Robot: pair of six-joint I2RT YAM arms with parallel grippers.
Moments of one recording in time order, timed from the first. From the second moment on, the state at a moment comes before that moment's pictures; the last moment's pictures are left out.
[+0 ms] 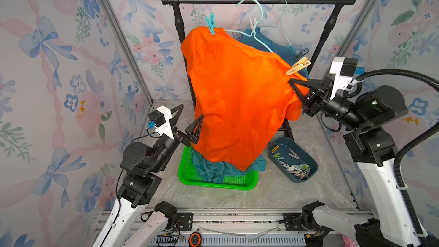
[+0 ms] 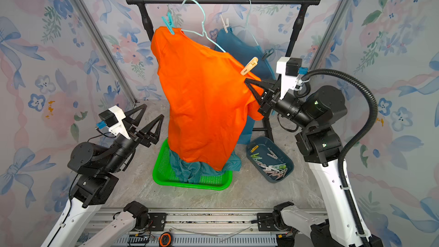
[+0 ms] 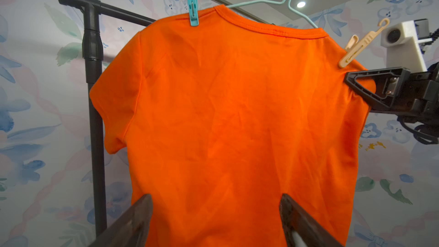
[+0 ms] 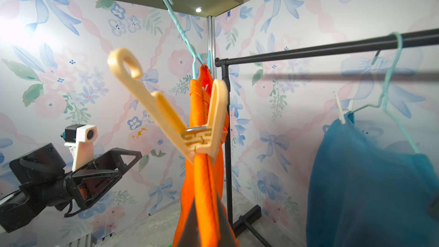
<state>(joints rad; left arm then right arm) -0.44 0.67 0.98 0.02 0.14 -0.14 0.28 1.15 1.74 -0.25 -0.64 0.22</state>
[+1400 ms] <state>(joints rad) -0.44 0.58 0.77 0.02 0.10 -0.21 0.02 1.21 1.53 -0.07 -0.63 0.33</state>
